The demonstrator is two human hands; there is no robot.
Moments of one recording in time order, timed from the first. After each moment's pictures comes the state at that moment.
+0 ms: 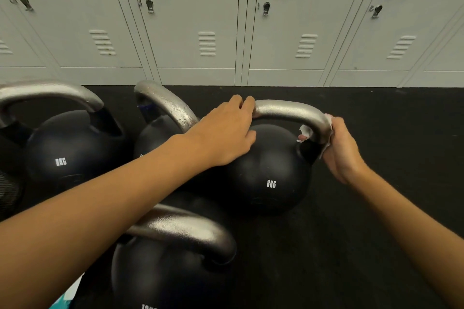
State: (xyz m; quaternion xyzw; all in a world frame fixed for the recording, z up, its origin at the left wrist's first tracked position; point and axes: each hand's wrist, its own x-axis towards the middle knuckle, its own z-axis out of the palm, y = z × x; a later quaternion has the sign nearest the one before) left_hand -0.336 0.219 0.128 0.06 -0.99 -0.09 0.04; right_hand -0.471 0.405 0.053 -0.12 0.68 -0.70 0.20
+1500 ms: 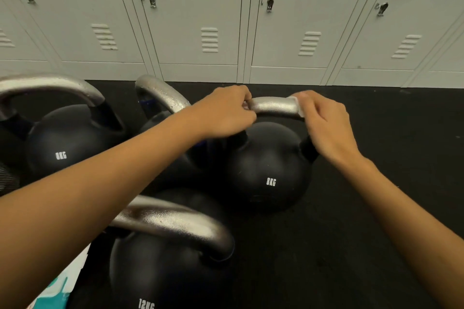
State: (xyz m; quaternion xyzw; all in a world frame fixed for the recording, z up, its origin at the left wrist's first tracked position) left_hand -0.350 0.205 0.146 0.14 -0.95 -0.27 0.00; right_hand -0.451 0.375 0.097 -0.31 0.85 -0.42 -0.04
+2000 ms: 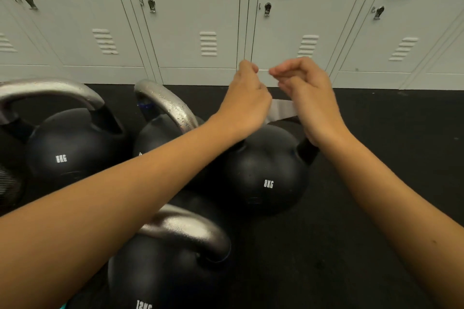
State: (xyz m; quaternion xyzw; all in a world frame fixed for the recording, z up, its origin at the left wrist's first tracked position) left_hand -0.378 0.239 0.142 0.19 -0.86 -0.43 0.20; right_hand -0.447 0.340 0.132 -0.29 0.72 -0.63 0.05
